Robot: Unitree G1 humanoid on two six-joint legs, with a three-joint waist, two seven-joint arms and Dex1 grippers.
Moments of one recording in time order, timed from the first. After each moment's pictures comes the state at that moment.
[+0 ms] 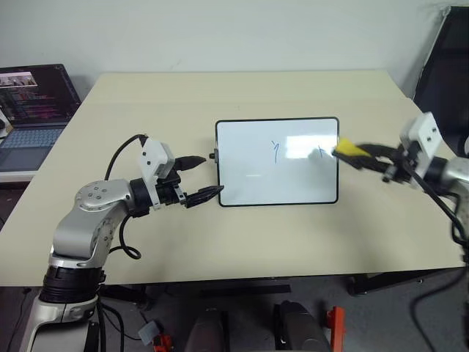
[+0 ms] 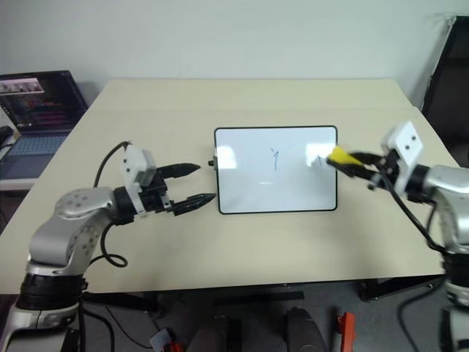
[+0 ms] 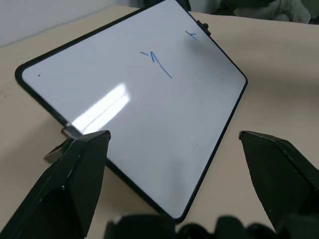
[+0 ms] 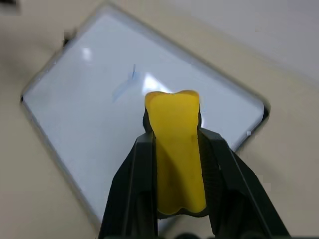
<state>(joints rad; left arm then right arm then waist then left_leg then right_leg) -0.40 0.67 0.06 -0.17 -0.47 0.46 -0.95 -0.59 -0.63 -0.19 0.00 0.39 0.37 0.87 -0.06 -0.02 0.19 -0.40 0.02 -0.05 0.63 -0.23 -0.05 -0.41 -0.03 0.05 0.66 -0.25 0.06</state>
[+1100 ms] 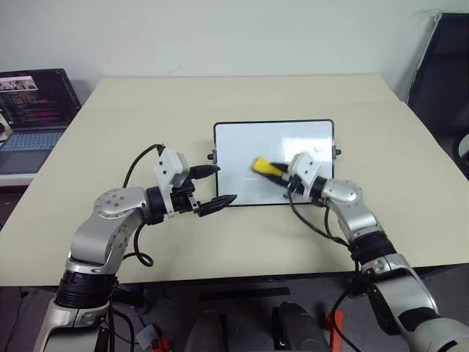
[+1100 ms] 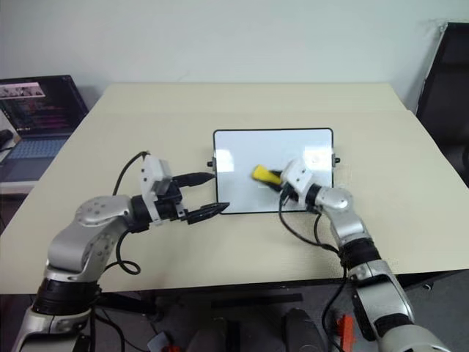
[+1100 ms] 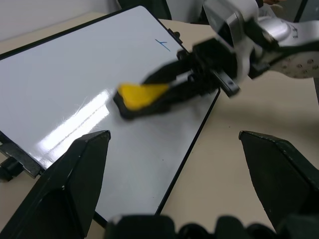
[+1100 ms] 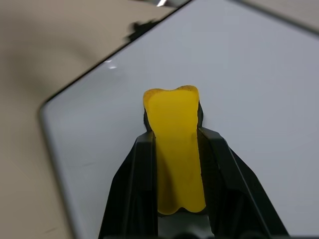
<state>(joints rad) -0.36 0.63 0.03 -0.20 -0.47 0.46 -0.93 -0.63 -0.30 0.22 0.50 0.02 -0.16 0.82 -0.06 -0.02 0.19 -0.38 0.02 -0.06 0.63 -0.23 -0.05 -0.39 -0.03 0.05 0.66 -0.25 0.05</state>
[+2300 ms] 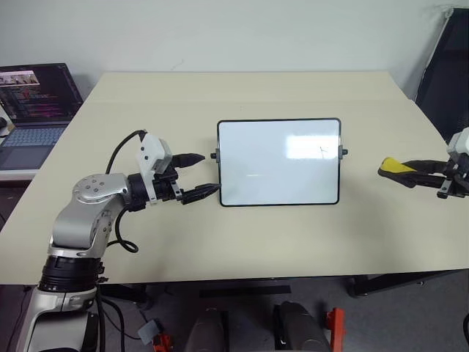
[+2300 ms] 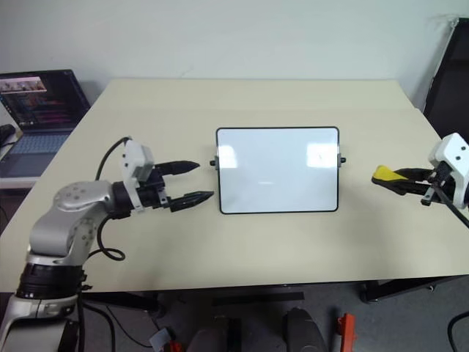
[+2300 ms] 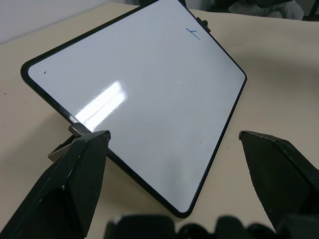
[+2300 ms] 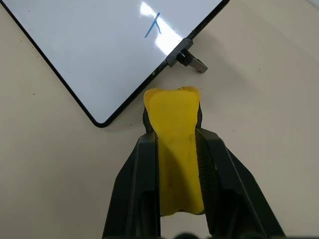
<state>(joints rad) -0.44 0.71 0.06 -0.07 -0.46 0.43 -1.02 -0.38 -1.11 -0.22 0.20 0.35 0.30 1.20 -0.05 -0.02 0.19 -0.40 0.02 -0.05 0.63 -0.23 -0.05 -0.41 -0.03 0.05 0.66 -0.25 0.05</state>
